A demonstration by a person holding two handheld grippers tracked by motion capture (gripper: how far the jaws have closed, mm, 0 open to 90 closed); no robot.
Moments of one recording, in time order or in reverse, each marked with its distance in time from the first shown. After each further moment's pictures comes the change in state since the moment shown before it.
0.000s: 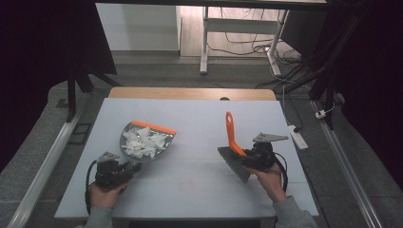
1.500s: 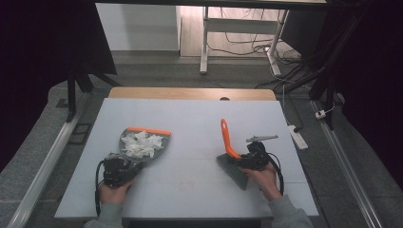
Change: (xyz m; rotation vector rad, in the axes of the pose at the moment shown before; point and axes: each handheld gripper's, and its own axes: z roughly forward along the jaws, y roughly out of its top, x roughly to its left) left arm 0.008 -0.007 0.035 0.049 0.109 -0.124; right arm -0.024 -0.017 0.031 0.154 0.006 0.150
